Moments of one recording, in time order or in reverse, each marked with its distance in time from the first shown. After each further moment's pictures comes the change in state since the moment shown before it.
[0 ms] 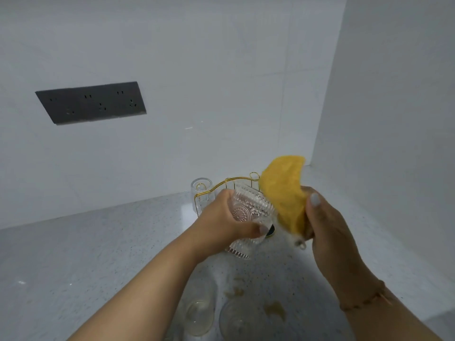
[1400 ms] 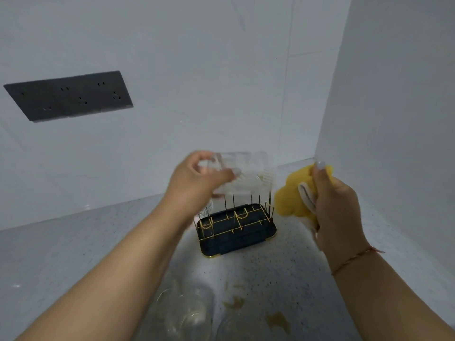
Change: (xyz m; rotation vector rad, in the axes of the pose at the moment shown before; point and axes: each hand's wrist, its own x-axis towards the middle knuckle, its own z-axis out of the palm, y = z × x) left_hand 0.061 0.018 -0.034 -0.334 0.326 0.010; right_hand 0.068 0.050 -0.011 0.025 0.424 0.374
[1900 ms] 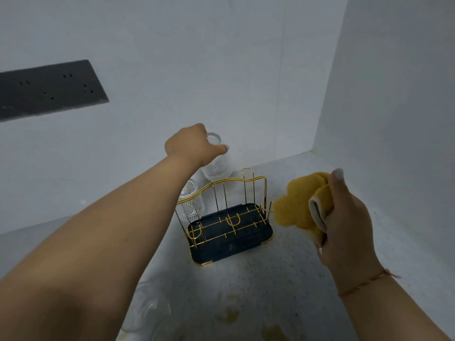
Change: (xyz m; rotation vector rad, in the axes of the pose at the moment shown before) left_hand 0.151 -0.012 0.024 1.178 0.120 0.149; right_hand 0.020 0.034 -0.014 0.148 -0.092 0.123
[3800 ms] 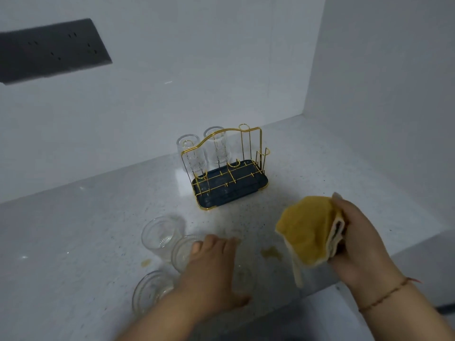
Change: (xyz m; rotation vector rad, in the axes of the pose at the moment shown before) left_hand -0.327 -0.051 0.056 0.117 -0.468 0.398; right_hand -0.127 0.033 -0.060 0.316 0.065 0.469
